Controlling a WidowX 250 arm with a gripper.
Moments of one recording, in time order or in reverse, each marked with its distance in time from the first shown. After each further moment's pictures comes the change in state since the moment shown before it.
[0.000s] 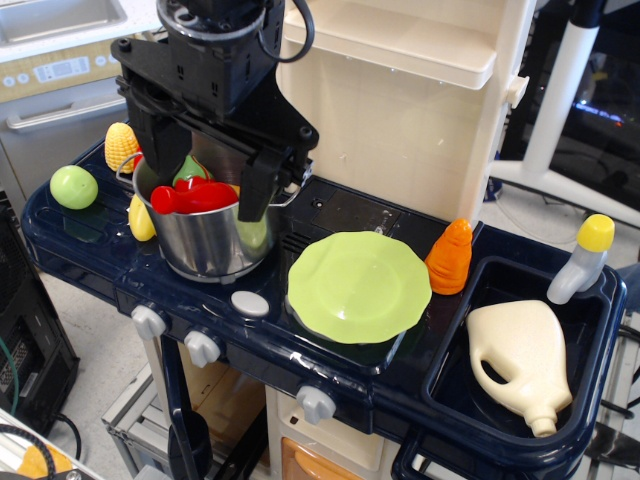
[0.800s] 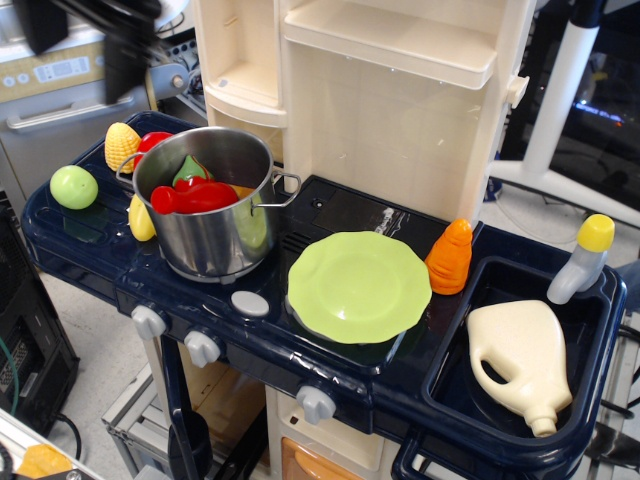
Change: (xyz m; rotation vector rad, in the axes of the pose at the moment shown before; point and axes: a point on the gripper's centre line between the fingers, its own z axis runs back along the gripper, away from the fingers) arm 0.025 0.101 0.014 0.073 0.048 -0.104
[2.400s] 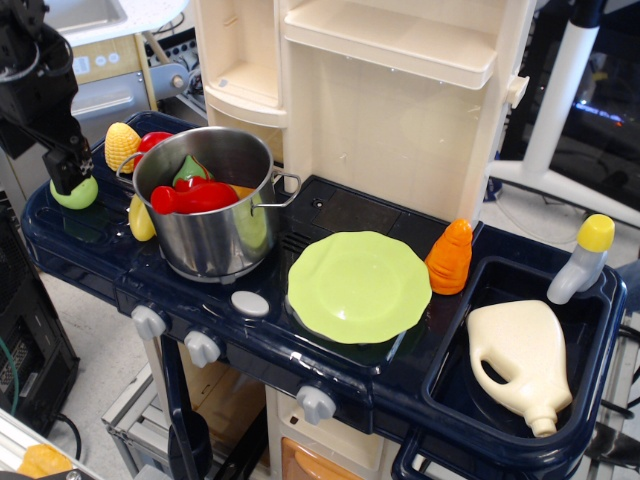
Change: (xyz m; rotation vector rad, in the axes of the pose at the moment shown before) arm 0.001 0.053 -0.148 -0.034 -0.095 -0.026
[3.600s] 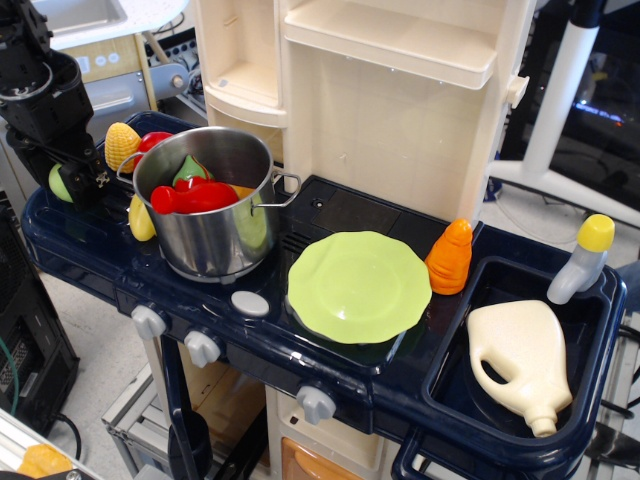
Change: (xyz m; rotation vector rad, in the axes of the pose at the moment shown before) arm 0.006 -0.003 -0.029 -0.168 0.072 0.014
